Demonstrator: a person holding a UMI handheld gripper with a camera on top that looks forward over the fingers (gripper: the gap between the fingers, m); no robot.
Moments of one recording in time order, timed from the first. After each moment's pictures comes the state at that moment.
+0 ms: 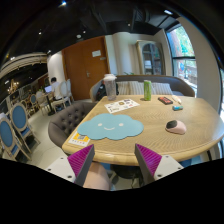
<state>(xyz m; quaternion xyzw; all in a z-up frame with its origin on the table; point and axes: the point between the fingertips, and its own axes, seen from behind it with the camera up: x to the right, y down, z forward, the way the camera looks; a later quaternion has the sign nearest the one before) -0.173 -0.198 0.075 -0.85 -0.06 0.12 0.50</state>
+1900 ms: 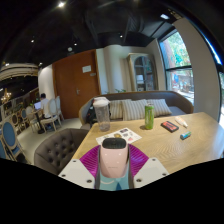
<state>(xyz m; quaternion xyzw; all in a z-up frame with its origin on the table) -0.193 0.010 0.134 -0.81 -0.01 0.09 0.58</state>
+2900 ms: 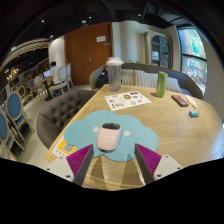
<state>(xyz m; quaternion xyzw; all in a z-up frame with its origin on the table) -0.209 -0.071 0.016 -0.88 -0.11 0.09 0.45</state>
